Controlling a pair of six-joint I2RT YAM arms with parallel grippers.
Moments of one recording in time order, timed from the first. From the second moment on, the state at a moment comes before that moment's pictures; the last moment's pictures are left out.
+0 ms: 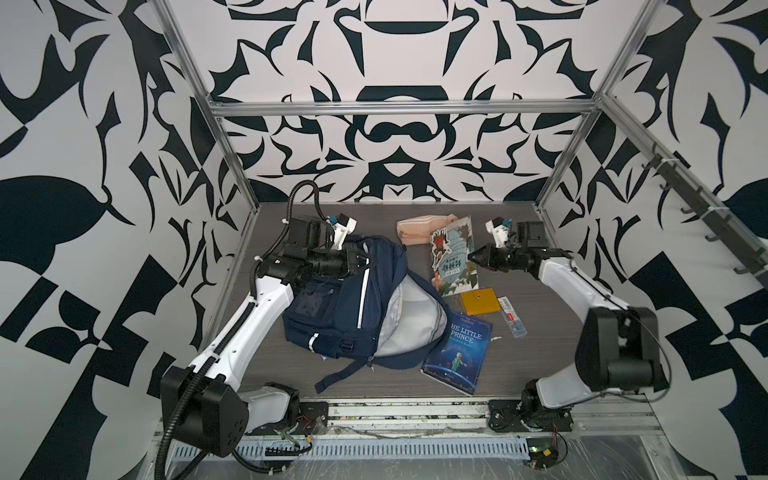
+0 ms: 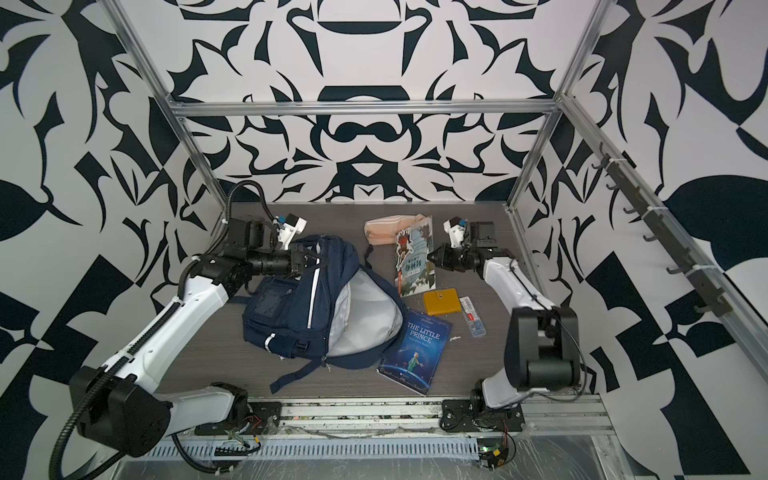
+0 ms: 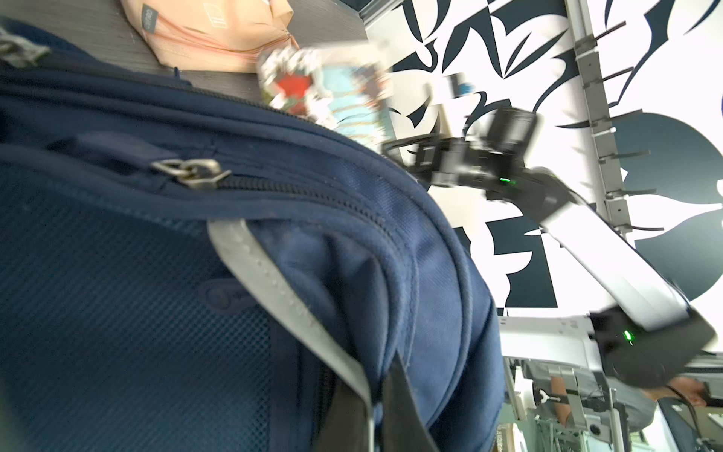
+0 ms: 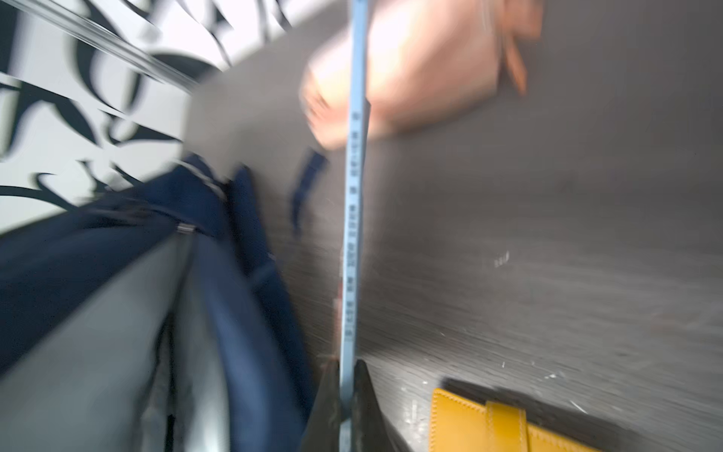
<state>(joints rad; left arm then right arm) -0.33 1.27 1.14 -0.52 0.84 -0.52 0.00 1.44 1.06 -0.42 -0.68 0.26</state>
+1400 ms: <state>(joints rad) -0.38 1.29 1.15 -0.48 1.07 -0.43 0.44 1.76 1.41 -1.00 -0.62 -0.05</state>
